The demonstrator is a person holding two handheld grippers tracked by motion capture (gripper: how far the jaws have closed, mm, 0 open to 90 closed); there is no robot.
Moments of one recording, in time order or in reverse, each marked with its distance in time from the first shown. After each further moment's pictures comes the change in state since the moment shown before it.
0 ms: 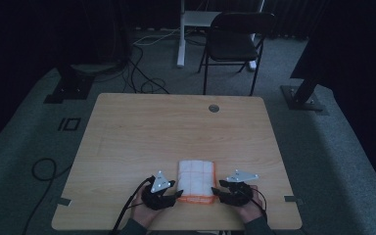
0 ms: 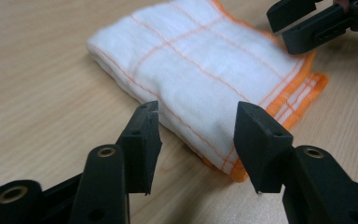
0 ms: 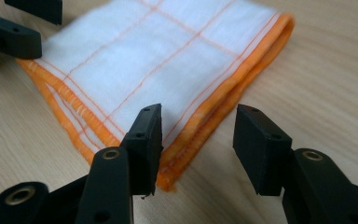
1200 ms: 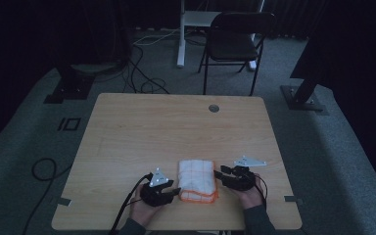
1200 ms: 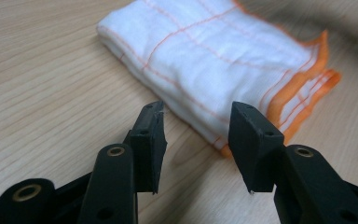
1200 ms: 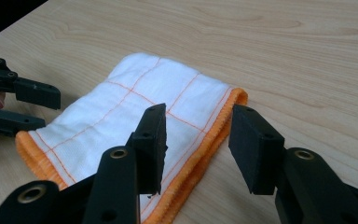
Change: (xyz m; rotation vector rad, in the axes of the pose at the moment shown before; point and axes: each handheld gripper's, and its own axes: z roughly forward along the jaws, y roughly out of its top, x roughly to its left) left arm 0.009 -0.001 0.005 0.072 -0.002 -0.059; right arm -0.026 0.029 0.000 -0.108 0.022 0.125
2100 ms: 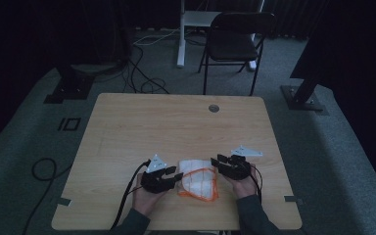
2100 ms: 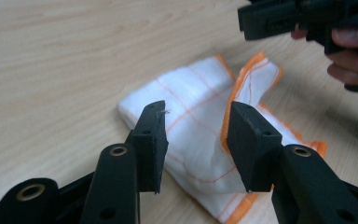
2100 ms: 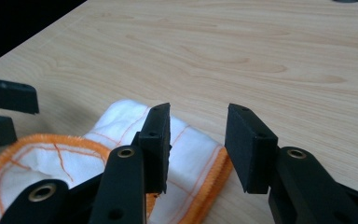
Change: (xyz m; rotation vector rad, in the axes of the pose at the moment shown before) left arm 0.010 0.035 -0.009 -0.120 -0.031 -0.070; right arm -0.003 0.028 0.016 -0.067 -0.029 0.012
